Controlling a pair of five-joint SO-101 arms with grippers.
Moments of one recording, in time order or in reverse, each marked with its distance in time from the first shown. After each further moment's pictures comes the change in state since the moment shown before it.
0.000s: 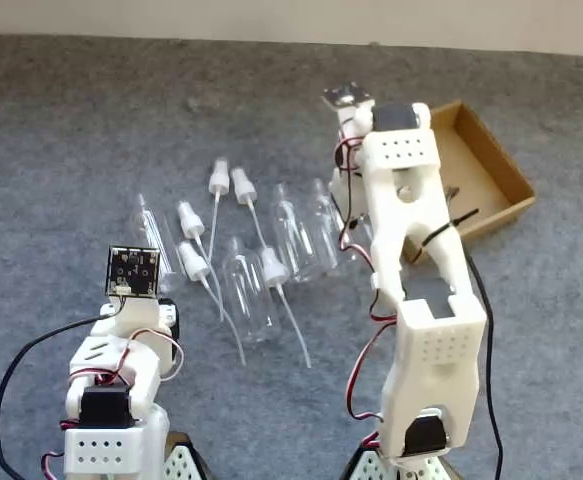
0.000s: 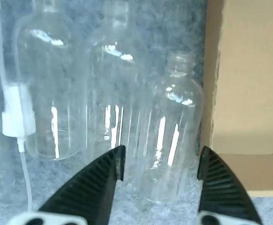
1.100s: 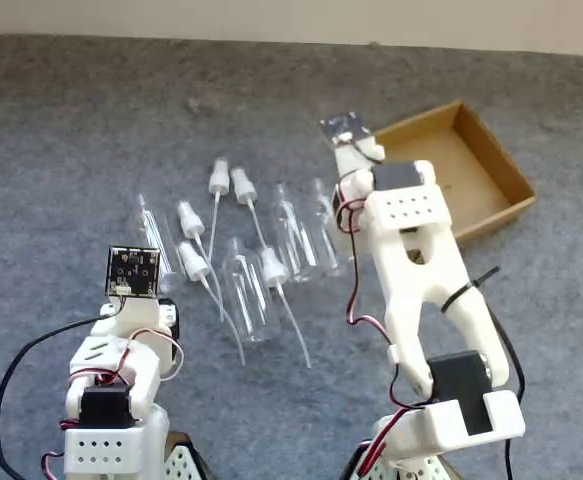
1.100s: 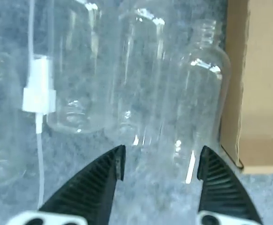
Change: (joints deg) left arm 0.0 0.0 0.0 0.0 0.0; right arm -3.3 -30.5 42.3 -21.8 -2.9
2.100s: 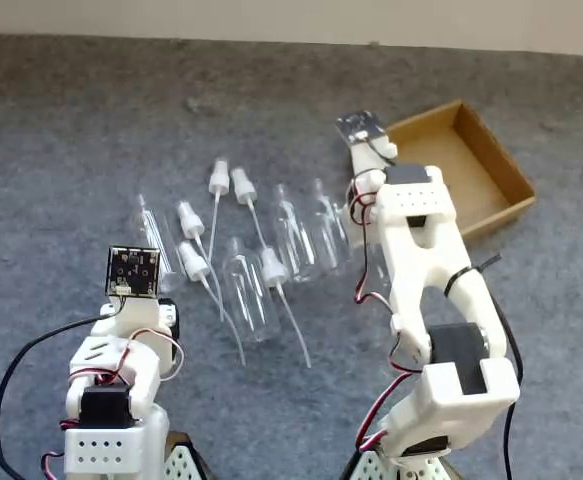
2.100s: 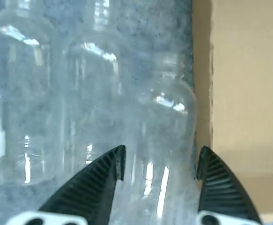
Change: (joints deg) left arm 0.0 0.0 0.0 0.0 0.0; right arm 5.1 9.0 -0.7 -12.4 4.7
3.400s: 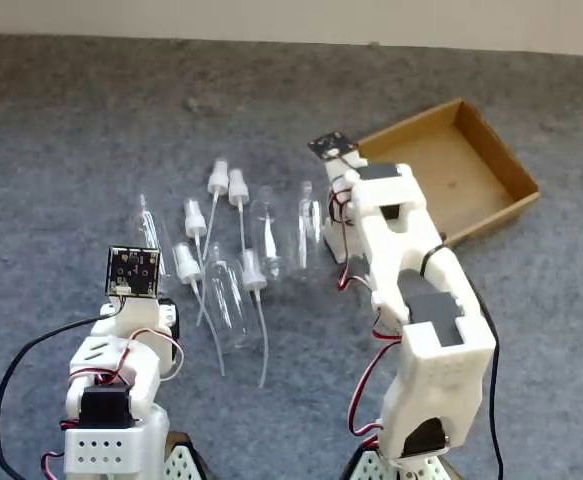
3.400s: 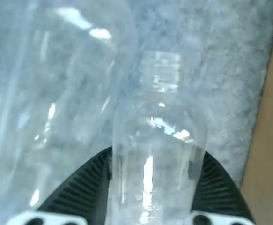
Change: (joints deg) left arm 0.0 0.0 0.0 0.0 0.0; right arm -3.7 12.0 -7.7 7.0 1.8
